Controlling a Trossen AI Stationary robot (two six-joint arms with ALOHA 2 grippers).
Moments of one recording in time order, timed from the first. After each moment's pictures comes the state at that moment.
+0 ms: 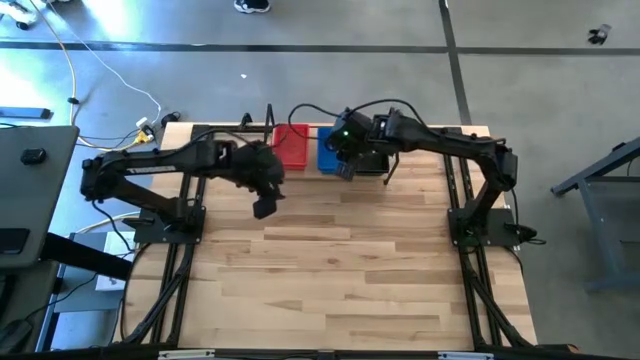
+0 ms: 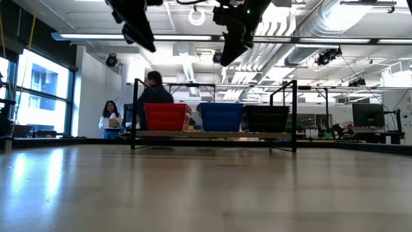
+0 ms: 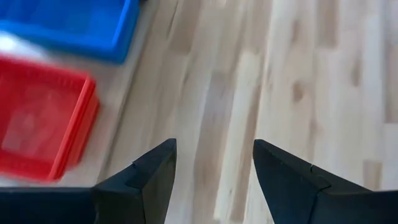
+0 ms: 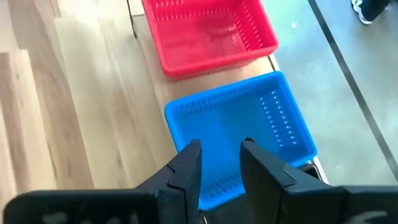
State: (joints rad) left arm 0.28 1.29 1.20 -0.88 0.02 -0.07; right arm -0.28 1.74 1.68 -0.86 0.19 -0.09
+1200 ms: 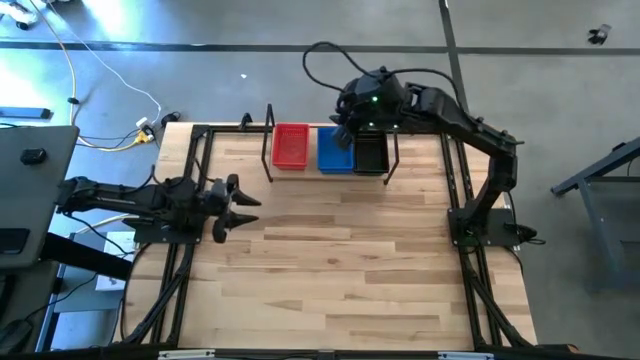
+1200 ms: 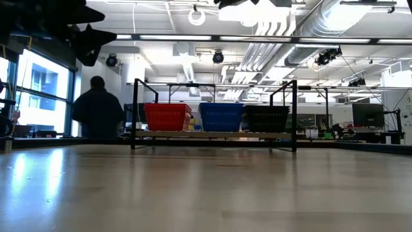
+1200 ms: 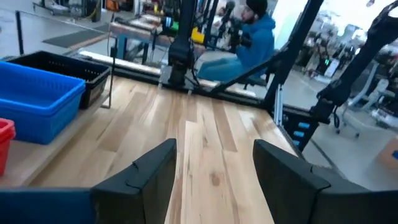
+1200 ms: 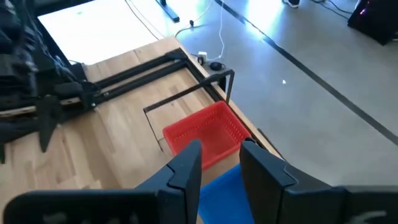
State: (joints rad) left arm 0.06 0.42 0.24 0.07 0.01 -0.25; right arm -0.27 1.74 2.14 -1.00 0.21 0.16
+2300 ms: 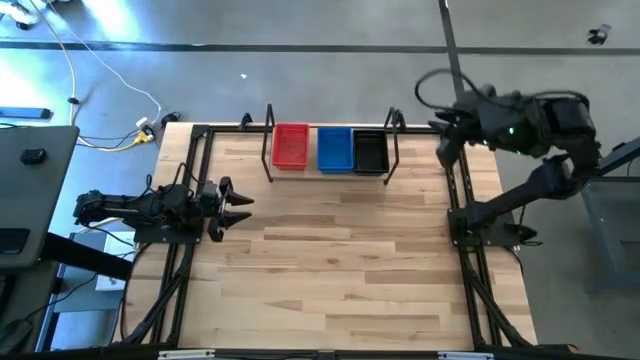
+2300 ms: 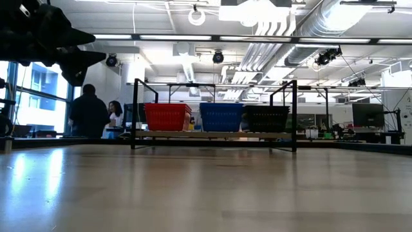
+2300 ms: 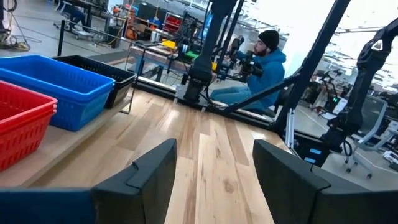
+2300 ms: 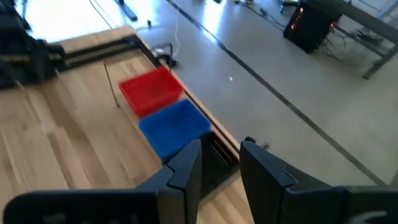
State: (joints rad) left arm 0.07 0.02 0.01 0.02 -0.07 -0.31; right arm 0.00 1.31 2.15 -1.53 0.61 0.28
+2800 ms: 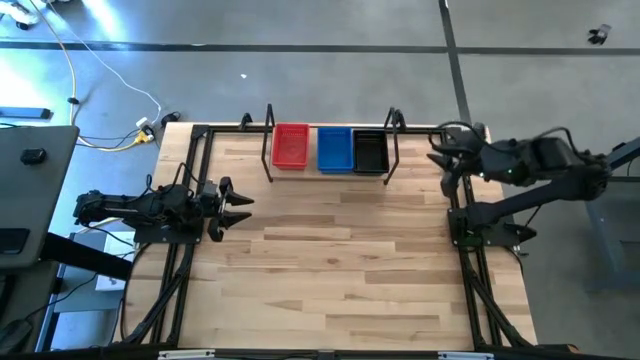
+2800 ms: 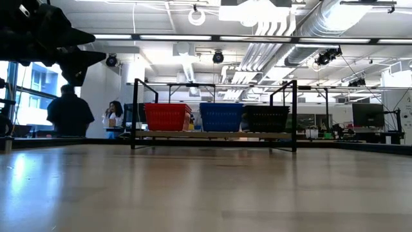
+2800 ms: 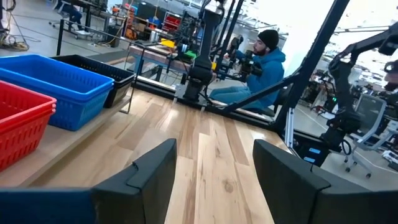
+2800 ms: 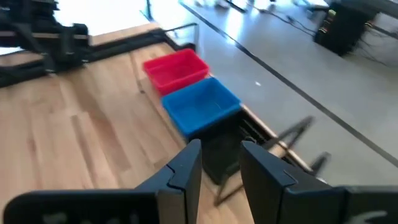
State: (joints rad) left arm 0.07 0.02 0.01 0.02 -0.06 -0.31; right arm 0.14 0.84 1.35 -1.14 0.64 0.36
